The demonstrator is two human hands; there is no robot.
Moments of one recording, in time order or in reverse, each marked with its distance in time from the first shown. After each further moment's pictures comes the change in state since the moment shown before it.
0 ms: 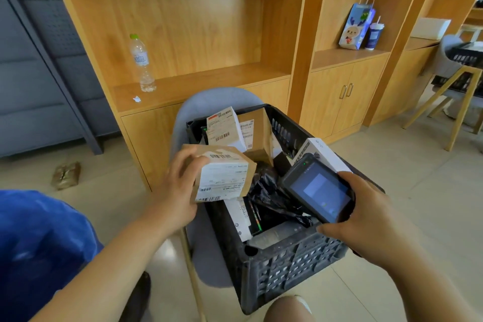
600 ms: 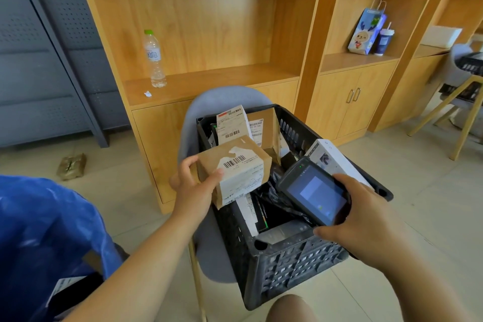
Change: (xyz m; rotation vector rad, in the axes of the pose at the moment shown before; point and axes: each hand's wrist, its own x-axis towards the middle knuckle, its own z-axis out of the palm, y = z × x) left_hand 0.001 0.016 0.028 -0.900 0.184 -0.886; right_hand -0.007 -0.020 0.007 -0.045 -0.037 -0.038
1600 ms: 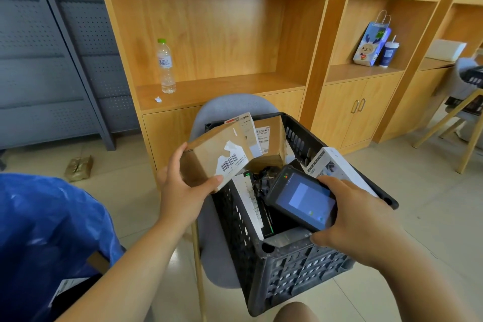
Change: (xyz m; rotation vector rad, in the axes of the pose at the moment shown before) left_hand -0.005 0.004 -0.039 0.106 0.137 0.326; right_hand 0.000 -0.038 -0.013 -0.256 -0.085 -0.161
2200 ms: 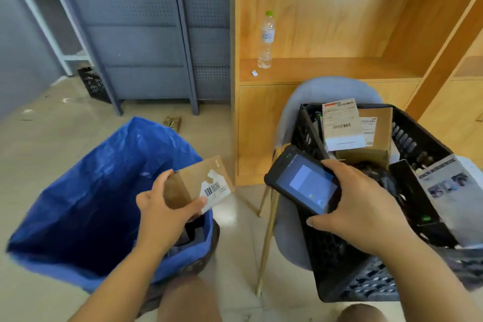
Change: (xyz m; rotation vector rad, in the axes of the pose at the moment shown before) left_hand -0.080 -0.087 -0.201 0.273 0.265 -0.363; right_hand 0.021 -0.144 0.053 0.165 -0.032 -0.329
